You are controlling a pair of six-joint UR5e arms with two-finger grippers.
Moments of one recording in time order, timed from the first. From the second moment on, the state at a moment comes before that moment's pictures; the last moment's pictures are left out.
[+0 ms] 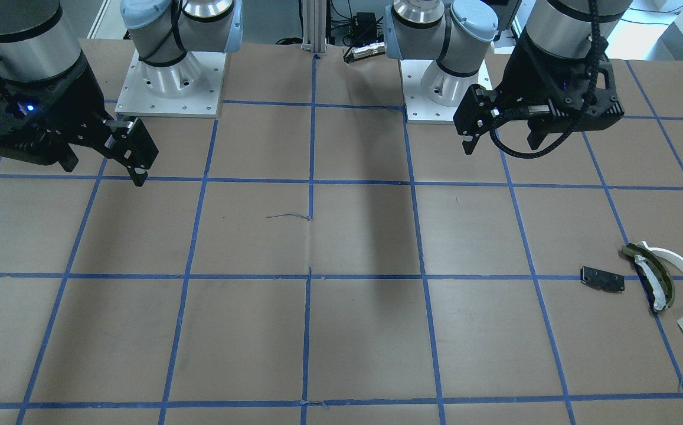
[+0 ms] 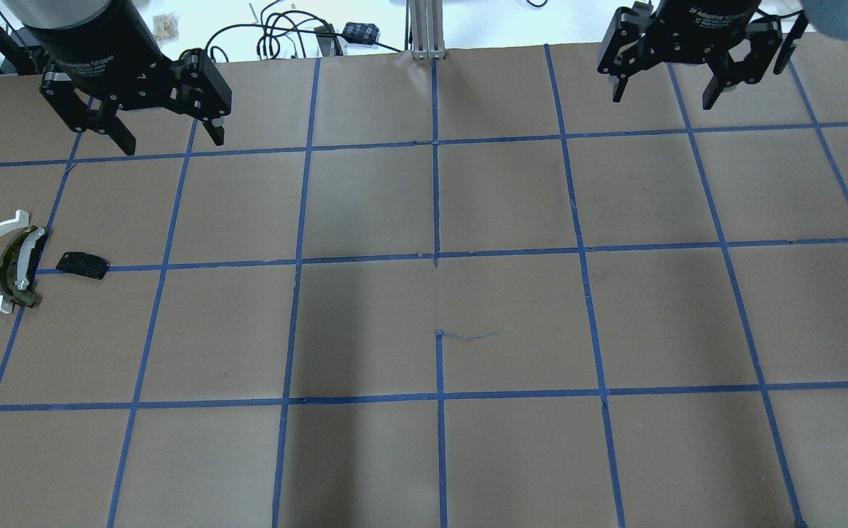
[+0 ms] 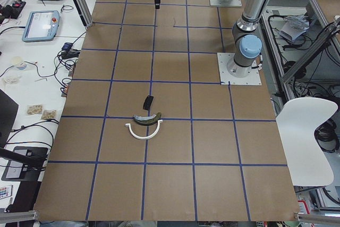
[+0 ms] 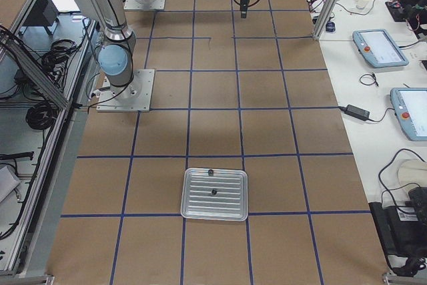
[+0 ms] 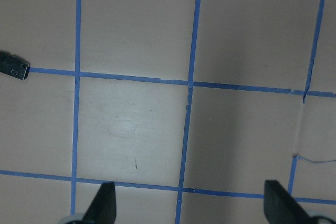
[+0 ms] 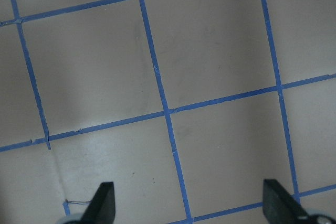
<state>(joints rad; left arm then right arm) -1.55 -1.62 -1.40 -1.69 1.60 -0.08 1.57 -1.46 1.38 -1.56 -1.62 0.20</state>
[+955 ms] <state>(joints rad) -1.55 -1.62 -1.40 -1.69 1.60 -0.08 1.56 -1.46 1.38 -1.56 -1.62 0.14</state>
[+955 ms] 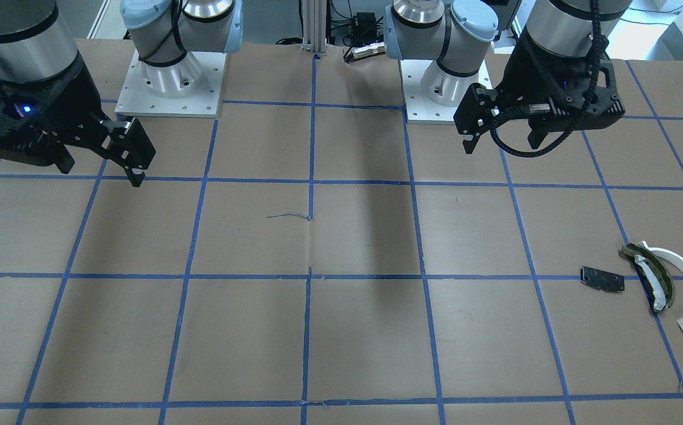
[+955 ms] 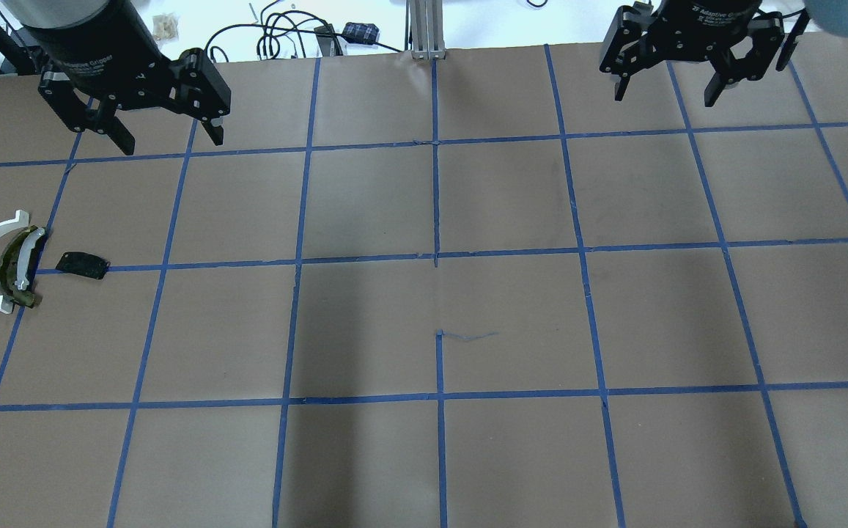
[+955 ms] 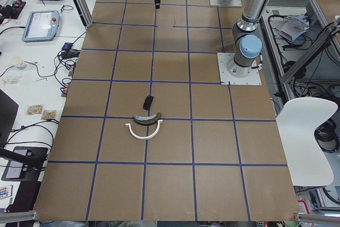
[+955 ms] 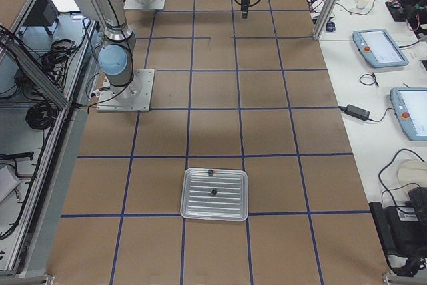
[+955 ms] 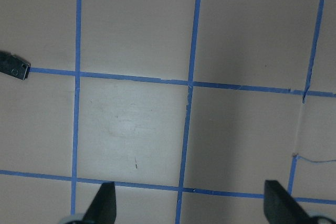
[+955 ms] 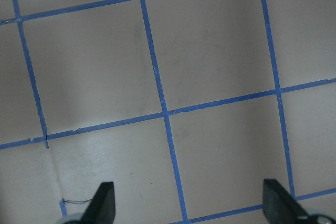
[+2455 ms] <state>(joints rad) -1.55 -1.62 -1.41 -1.68 1.60 -0.08 0.62 -1.16 1.40 -1.80 -1.67 -1.87</state>
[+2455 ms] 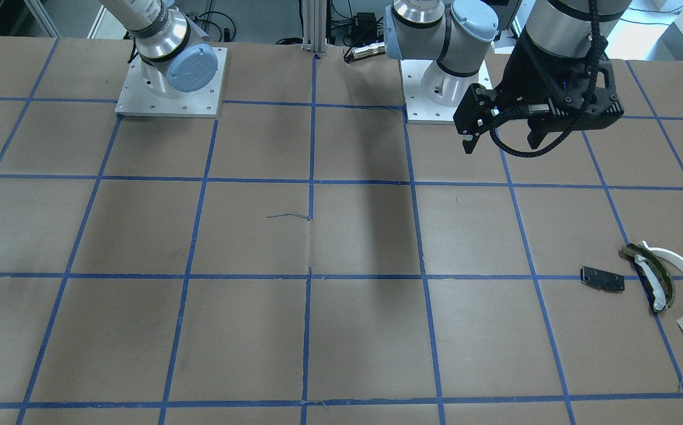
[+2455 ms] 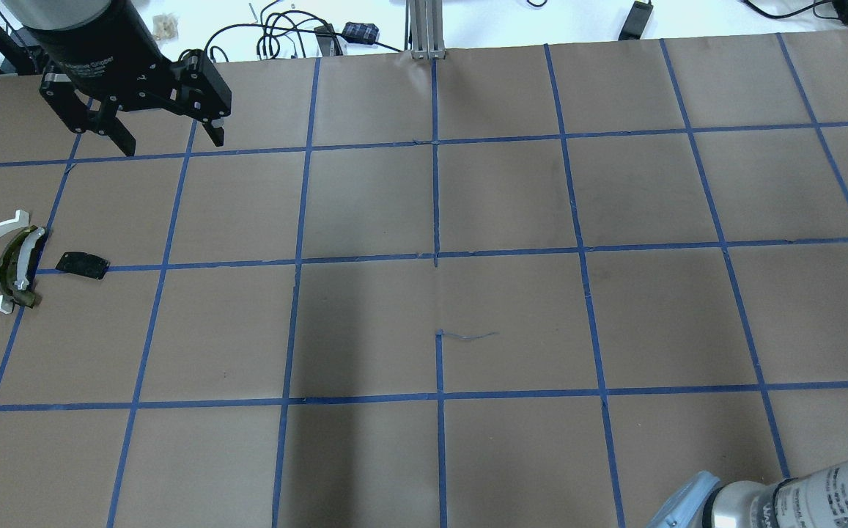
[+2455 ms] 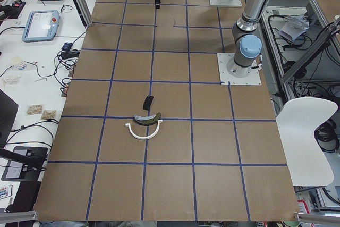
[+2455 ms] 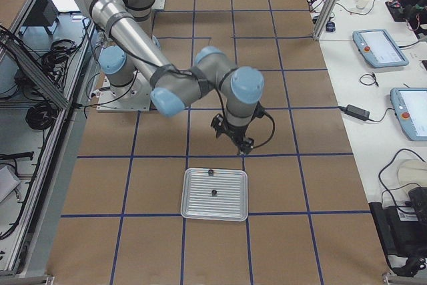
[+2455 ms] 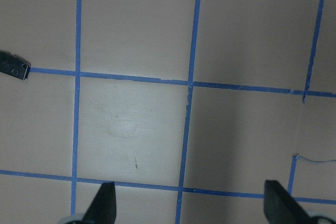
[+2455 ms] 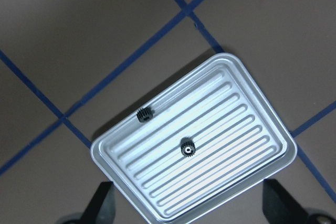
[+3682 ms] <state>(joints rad) -1.56 -1.60 -1.45 -1.62 1.60 -0.08 0.49 -1.00 1.59 -2.14 -1.54 -1.90</state>
